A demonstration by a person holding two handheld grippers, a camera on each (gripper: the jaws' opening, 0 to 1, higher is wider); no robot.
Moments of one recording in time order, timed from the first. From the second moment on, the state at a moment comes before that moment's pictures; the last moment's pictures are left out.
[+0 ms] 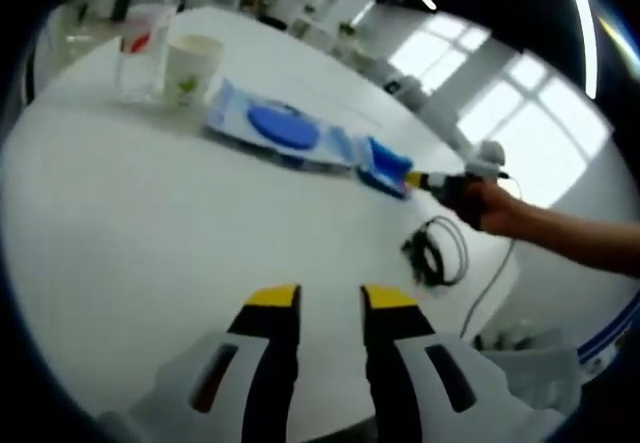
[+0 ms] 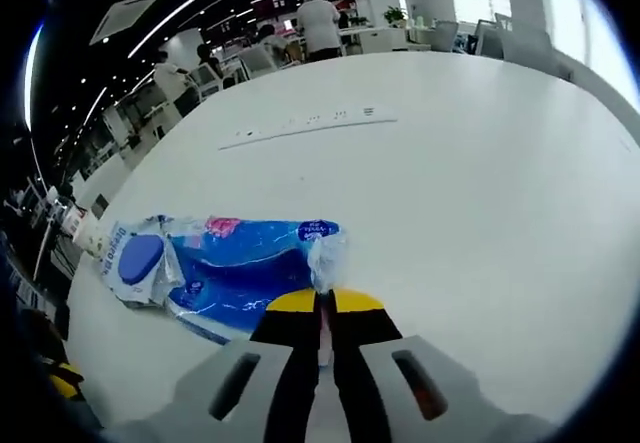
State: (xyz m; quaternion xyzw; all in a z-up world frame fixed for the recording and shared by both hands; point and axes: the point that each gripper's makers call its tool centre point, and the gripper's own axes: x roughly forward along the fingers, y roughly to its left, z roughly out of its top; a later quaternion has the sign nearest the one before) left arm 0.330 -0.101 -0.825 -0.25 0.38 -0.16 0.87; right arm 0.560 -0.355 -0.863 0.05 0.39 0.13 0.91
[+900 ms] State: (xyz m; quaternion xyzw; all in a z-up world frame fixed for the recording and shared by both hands) left arm 0.330 -0.108 -0.815 -0.18 0.38 -0.20 0.89; right arm 0.555 -0.356 -0.849 0.04 0.38 0.16 0.91
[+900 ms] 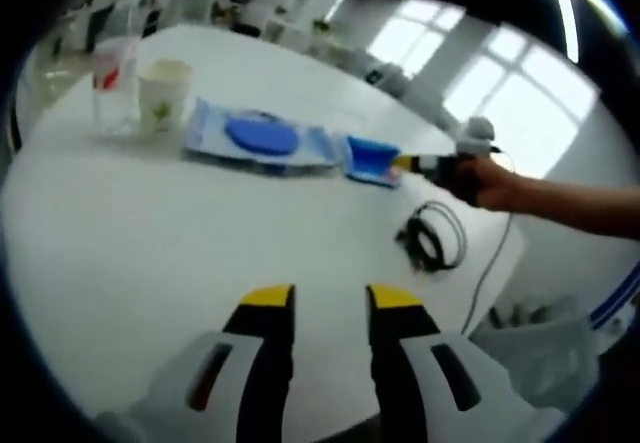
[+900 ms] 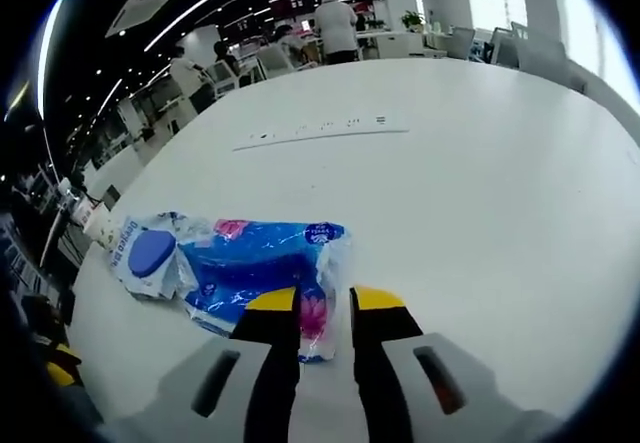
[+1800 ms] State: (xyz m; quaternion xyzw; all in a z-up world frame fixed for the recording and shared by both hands) left arm 0.329 -0.101 -0.816 -0.12 0.38 -0.21 0.89; right arm 0.454 -0.362 -0.842 0.04 0.38 0.17 0.91
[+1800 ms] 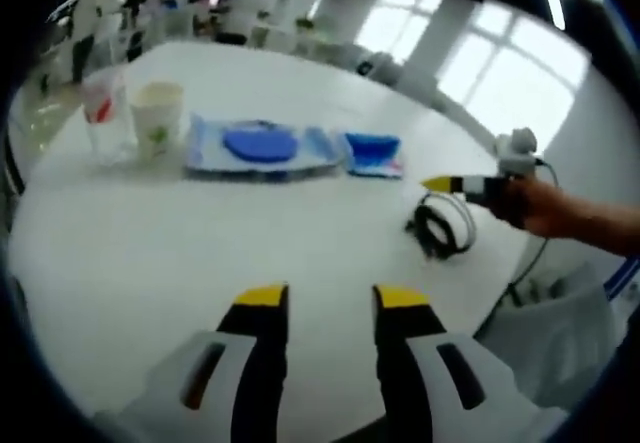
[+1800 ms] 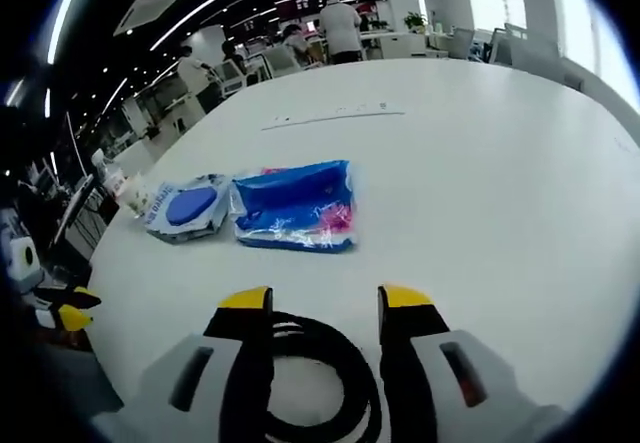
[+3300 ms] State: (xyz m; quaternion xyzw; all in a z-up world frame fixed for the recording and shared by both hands) left arm 0.321 -0.058 -0.763 -0.15 0.32 -0.20 0.91; right arm 0.411 -0.349 -0.875 -0.09 0.44 0.17 0.87
